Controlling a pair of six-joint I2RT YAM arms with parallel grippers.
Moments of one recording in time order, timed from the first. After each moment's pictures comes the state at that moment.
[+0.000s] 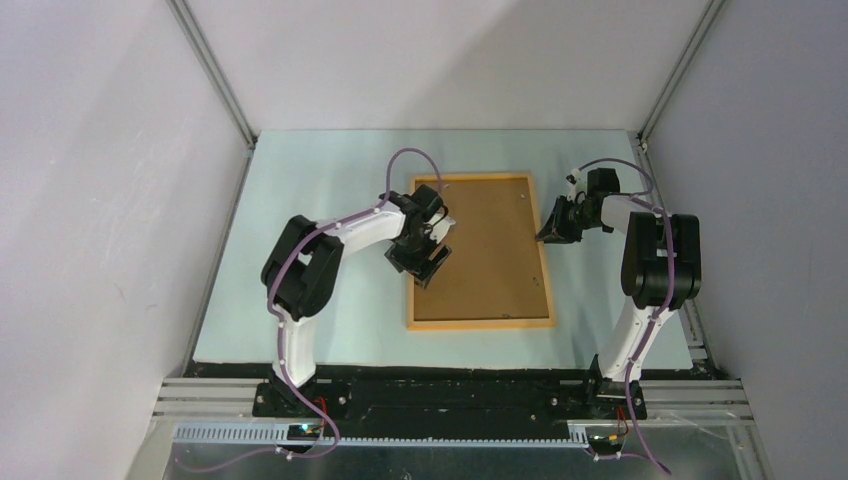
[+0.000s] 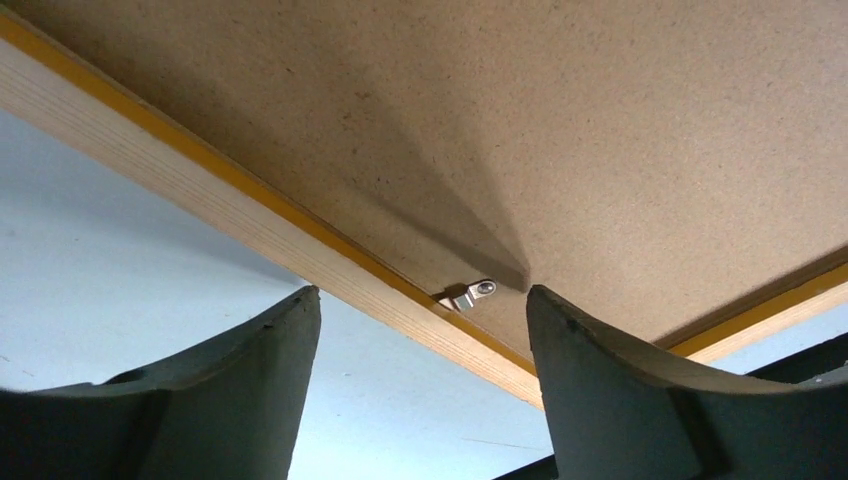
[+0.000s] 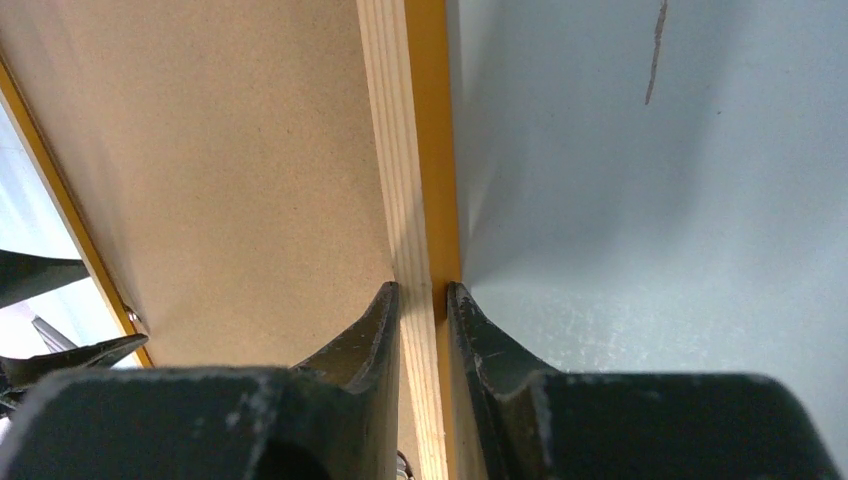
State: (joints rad) left arm -0.64 1.99 1.43 -0.85 0.12 0.05; right arm -0.07 1.91 1.19 -0.39 -0.53 0.20
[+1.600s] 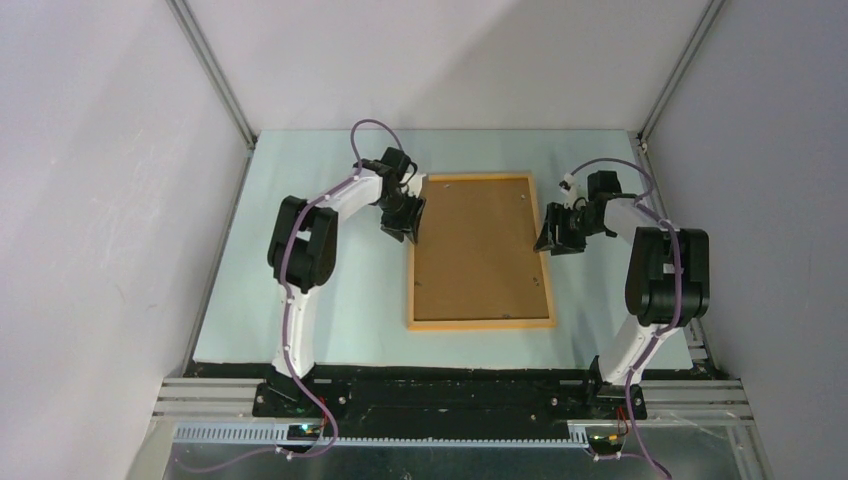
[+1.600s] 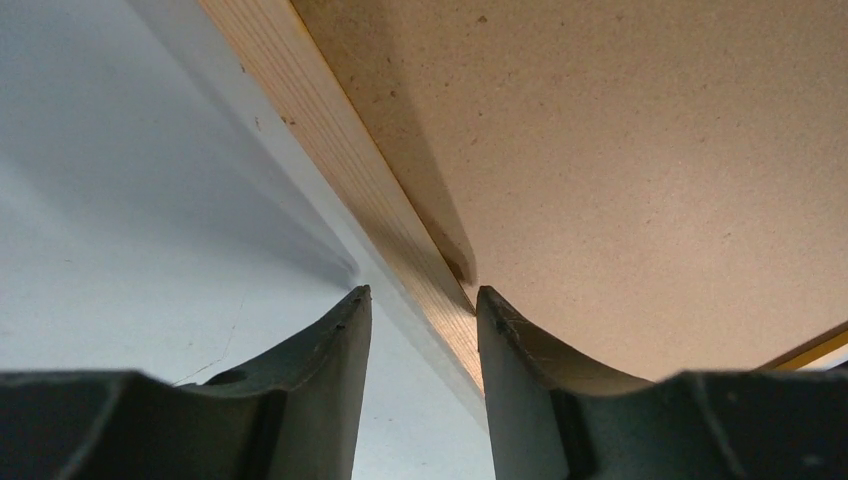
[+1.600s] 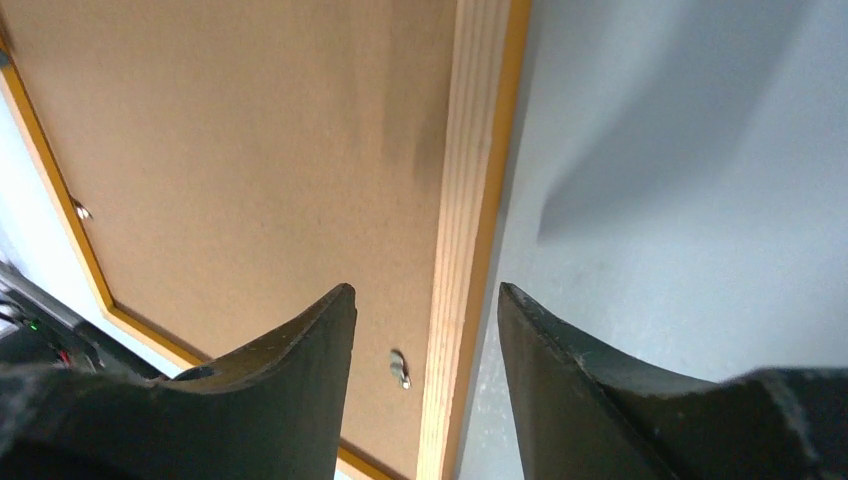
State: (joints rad) left arm -0.40 2.19 1.72 -0.84 0.28 -0.06; right arm -0.05 1.80 1.15 -0.55 -0.53 0.03
